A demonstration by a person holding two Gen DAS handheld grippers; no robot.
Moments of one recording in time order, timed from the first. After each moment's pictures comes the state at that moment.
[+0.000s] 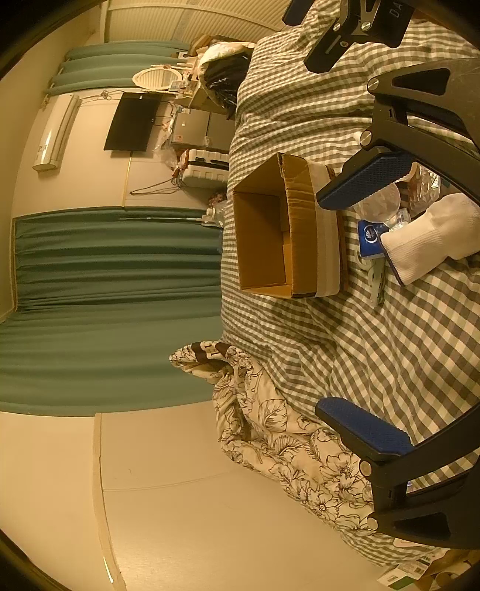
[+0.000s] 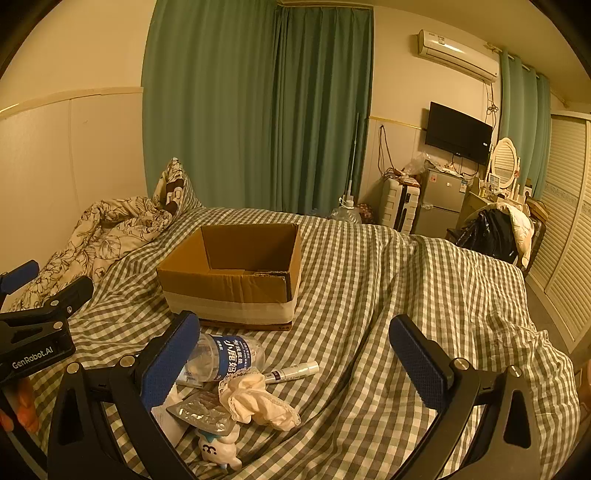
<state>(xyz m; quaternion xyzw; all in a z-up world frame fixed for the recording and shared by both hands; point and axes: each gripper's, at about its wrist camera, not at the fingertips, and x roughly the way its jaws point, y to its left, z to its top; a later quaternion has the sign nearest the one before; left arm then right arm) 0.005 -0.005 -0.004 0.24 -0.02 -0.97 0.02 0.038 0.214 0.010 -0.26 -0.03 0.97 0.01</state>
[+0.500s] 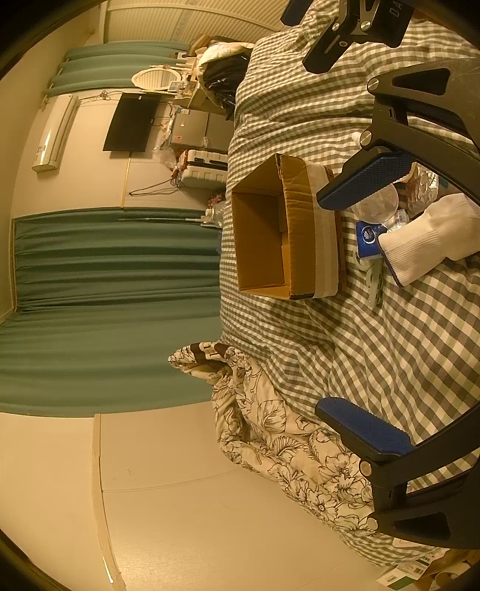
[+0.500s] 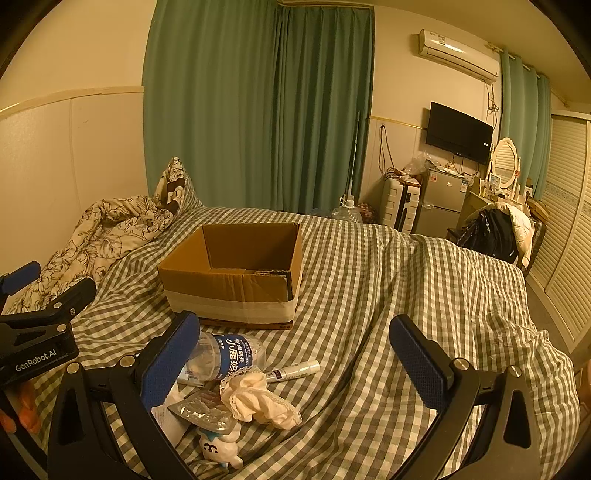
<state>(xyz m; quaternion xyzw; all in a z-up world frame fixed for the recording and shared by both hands) 0.006 -0.005 -0.004 0.24 -0.02 -0.97 0.02 0.038 0.213 0.010 -0.26 -0.03 0.97 0.01</state>
